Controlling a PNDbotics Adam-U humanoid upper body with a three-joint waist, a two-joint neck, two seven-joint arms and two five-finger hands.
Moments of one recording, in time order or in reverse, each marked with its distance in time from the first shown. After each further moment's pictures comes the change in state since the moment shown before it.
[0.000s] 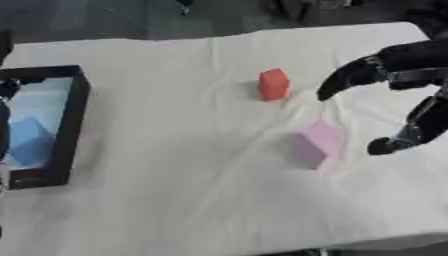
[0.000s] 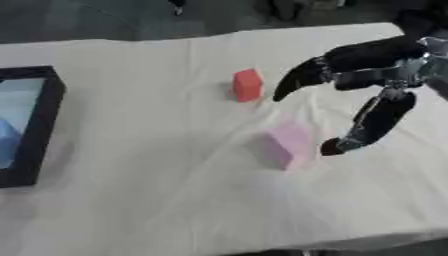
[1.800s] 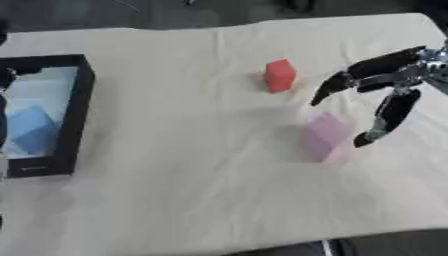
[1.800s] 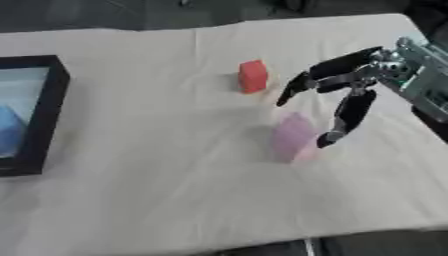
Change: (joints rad) left arm -0.009 -0.001 0.000 -0.003 0.001 0.039 0.031; right arm -0.199 0.140 0.199 0.385 0.153 -0.107 0.087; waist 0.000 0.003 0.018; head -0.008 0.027
